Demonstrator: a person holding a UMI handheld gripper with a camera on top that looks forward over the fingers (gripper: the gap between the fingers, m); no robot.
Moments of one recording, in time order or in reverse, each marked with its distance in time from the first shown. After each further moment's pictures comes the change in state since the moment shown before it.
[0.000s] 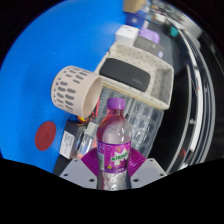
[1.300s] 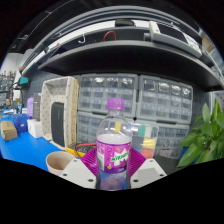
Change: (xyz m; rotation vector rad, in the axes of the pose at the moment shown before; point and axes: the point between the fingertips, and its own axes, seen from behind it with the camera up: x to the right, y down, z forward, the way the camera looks) arm -0.034 0.014 0.022 0.115 -0.141 1.831
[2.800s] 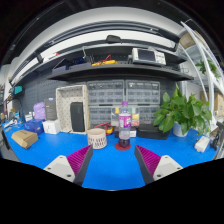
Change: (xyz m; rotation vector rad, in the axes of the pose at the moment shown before) arm -0.091 0.014 -0.274 -0.108 0.176 0.154
